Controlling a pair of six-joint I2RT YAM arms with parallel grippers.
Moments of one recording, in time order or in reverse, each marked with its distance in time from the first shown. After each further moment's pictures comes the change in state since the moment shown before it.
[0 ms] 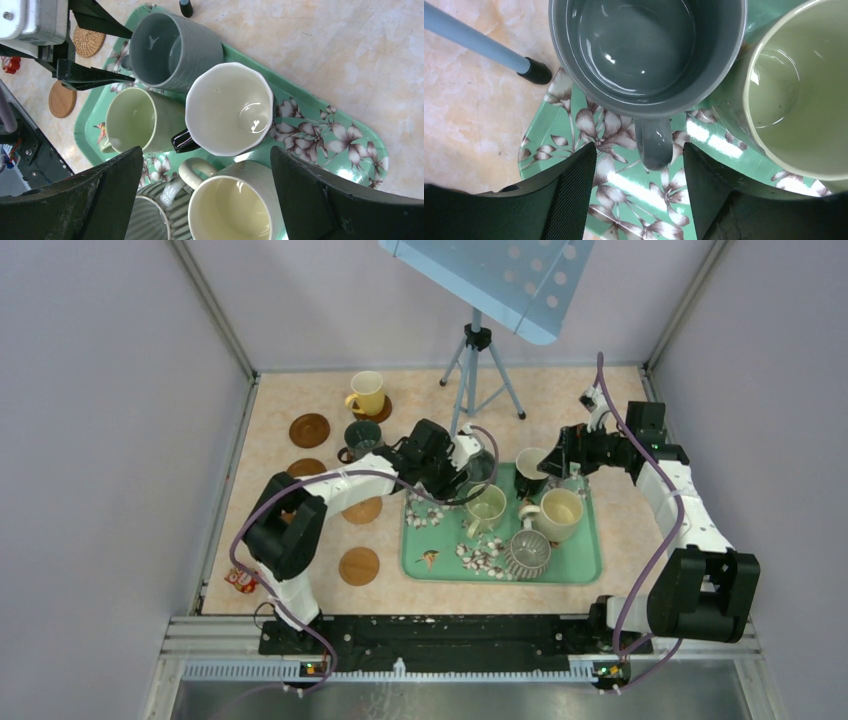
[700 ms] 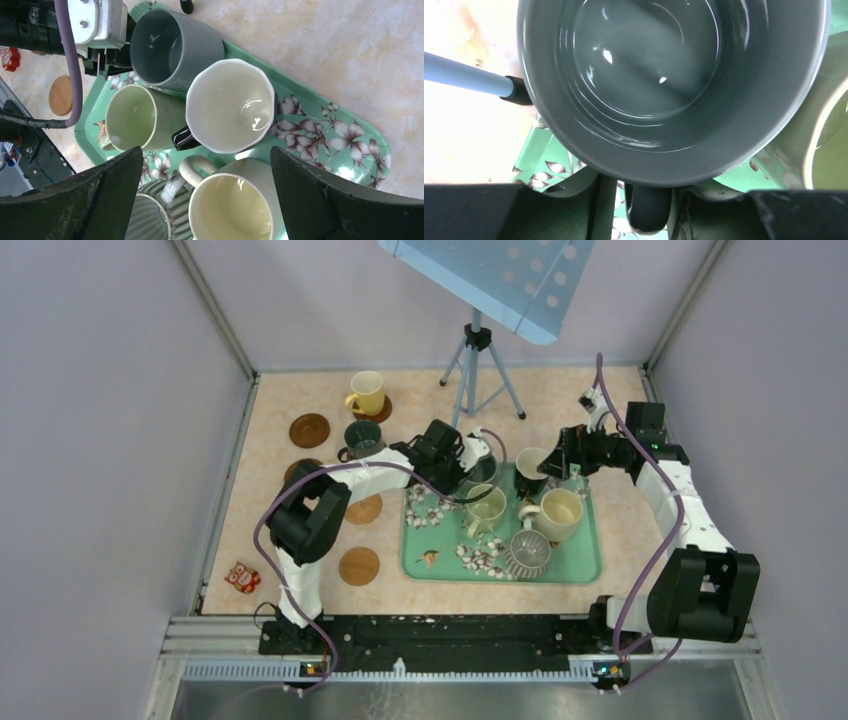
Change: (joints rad) left arm -0.003 0.167 0.121 -0.032 -0.029 0.030; right arm 0.000 0.000 0.000 -0.014 0.001 -0.008
